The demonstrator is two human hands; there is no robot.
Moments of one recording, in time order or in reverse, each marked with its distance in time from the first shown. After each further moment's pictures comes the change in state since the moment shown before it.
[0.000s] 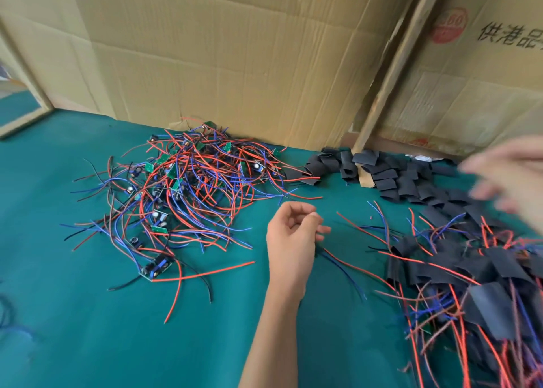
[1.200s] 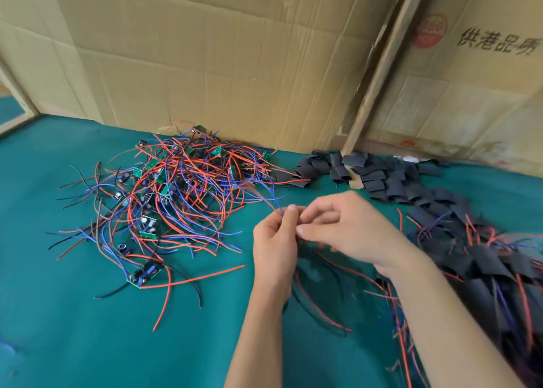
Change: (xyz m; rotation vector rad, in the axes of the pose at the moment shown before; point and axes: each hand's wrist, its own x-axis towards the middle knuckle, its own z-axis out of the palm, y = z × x) left_hand 0.001 0.002 -0.003 -0.087 -0.081 -0.016; right_hand 0.010 0.019 0.128 0.138 -0.562 0.053
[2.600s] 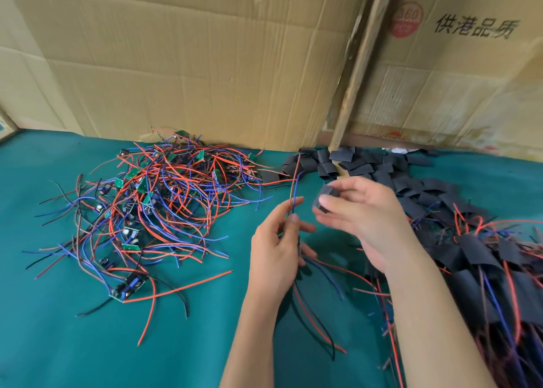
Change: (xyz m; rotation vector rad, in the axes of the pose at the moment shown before) left_hand -0.004 -0.005 0.001 0.371 -0.149 0.109; right_hand 0.001 0.028 -0.014 0.704 0.385 0.024
